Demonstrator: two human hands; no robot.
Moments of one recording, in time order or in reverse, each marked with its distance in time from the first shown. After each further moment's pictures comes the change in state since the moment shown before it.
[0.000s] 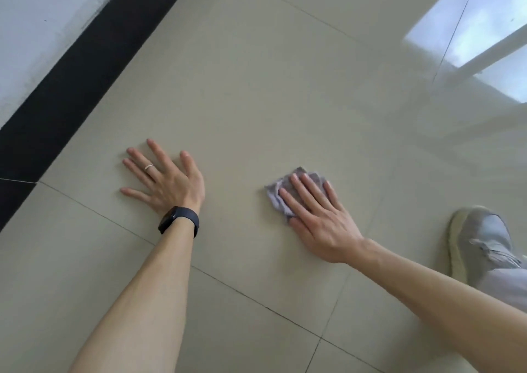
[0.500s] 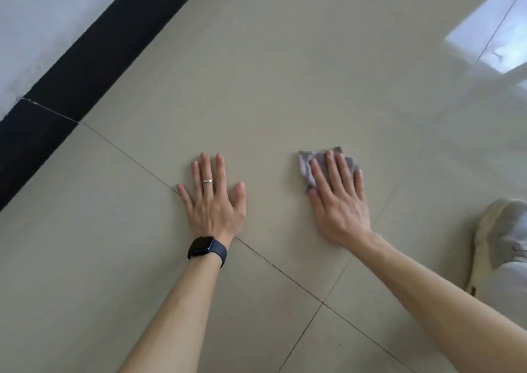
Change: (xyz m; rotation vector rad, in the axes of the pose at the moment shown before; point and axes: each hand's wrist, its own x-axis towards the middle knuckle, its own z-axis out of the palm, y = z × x) left_hand -0.126 -0.070 0.014 0.123 -0.057 0.350; right_hand -0.029 -0.023 0.024 0.064 0.139 0.277
